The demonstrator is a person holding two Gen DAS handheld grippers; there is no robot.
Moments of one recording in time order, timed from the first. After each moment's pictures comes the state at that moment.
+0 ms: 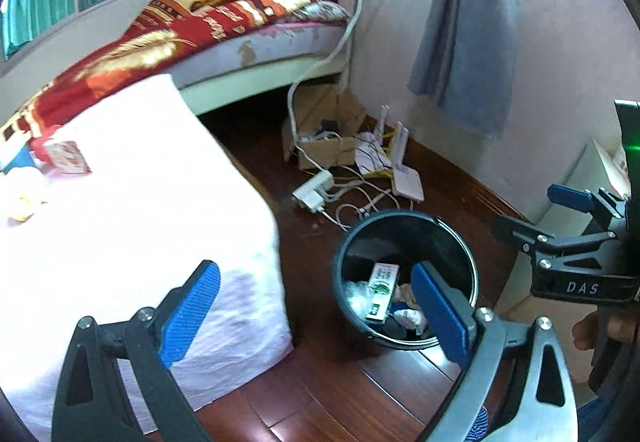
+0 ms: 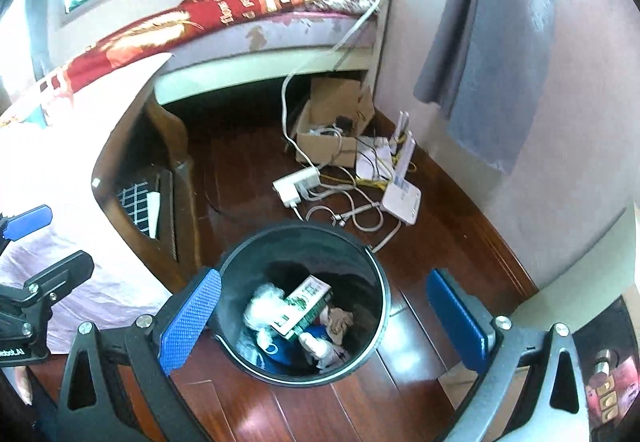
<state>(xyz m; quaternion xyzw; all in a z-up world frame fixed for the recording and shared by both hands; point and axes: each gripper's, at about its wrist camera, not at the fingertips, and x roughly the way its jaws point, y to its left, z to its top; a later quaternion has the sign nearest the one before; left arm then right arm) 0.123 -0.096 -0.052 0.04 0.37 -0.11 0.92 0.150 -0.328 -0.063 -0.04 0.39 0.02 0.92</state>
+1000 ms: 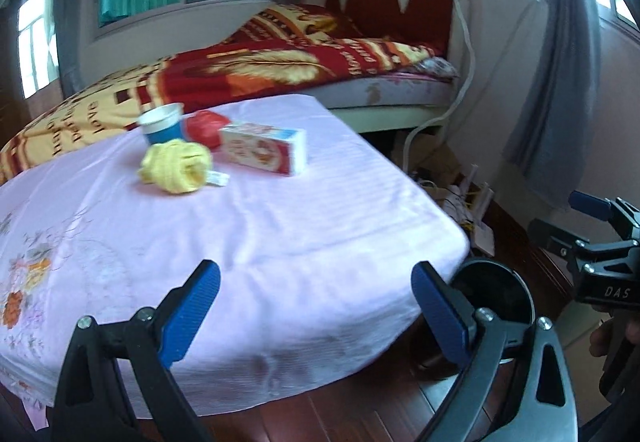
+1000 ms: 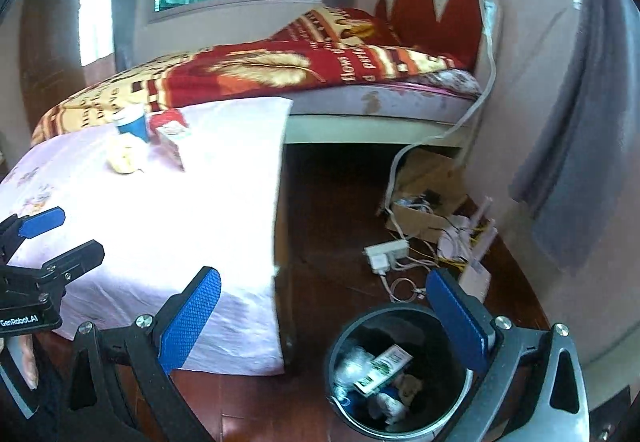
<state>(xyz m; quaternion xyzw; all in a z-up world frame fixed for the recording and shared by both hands) 0.089 0.050 -0.022 -0.03 0.32 0.04 0.95 0.148 -0.183 -0.005 -0.08 0.31 0.16 0.93</state>
